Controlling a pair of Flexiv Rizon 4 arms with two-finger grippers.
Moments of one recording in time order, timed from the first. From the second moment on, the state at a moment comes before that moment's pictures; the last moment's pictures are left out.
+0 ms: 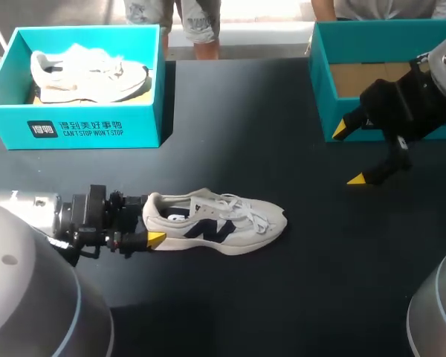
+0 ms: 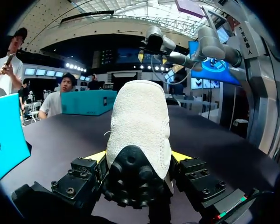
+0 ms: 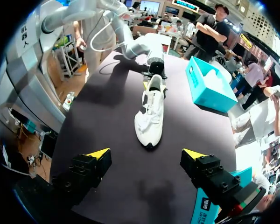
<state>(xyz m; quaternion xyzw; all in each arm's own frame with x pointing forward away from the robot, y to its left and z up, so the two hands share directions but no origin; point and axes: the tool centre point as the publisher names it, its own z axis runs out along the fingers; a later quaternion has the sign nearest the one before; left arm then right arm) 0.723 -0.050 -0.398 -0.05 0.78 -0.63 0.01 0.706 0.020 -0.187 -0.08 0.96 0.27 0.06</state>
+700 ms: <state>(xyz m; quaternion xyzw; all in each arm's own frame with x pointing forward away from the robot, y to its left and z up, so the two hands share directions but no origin) 0.725 -0.062 -0.403 -0.07 0.77 -0.63 0.03 0.706 0.020 -0.187 -0.08 0.96 0.27 0.06</state>
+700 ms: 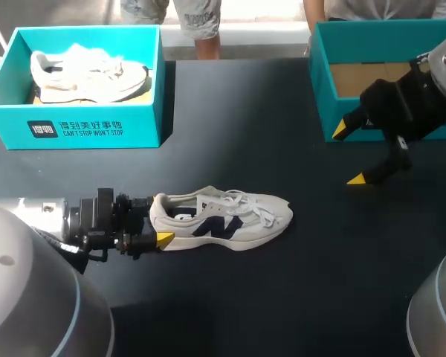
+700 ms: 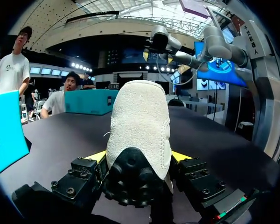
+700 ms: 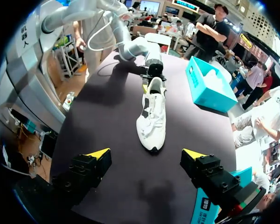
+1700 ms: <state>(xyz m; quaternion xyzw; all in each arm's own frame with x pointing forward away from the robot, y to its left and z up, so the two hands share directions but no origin) 0.730 -0.061 -0.405 -0.07 0.78 -0.63 0.02 0.710 0.031 -0.180 -0.04 0.95 0.29 0.07</state>
